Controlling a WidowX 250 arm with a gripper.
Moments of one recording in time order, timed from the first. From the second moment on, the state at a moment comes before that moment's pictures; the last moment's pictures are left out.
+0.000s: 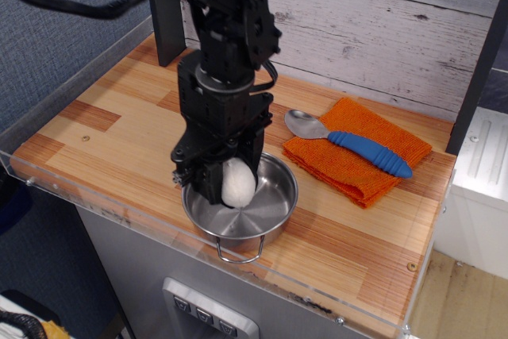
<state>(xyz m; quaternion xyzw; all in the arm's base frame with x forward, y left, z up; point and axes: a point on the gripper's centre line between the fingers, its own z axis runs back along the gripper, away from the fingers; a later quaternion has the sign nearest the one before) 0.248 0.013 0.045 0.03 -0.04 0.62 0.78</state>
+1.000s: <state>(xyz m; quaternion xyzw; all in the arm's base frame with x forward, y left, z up) 0.250 0.002 0.019 0.04 0.01 0.63 0.78</state>
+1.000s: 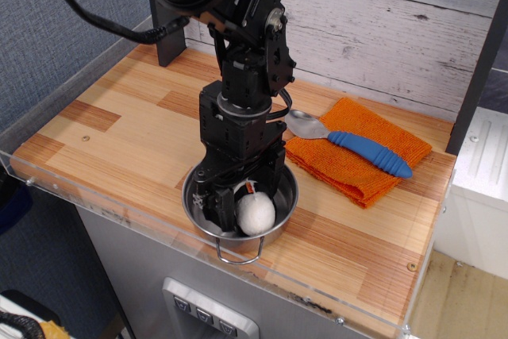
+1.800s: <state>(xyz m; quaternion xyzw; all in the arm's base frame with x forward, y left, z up) 0.251 -0.004 0.064 0.00 0.00 0.63 0.78</state>
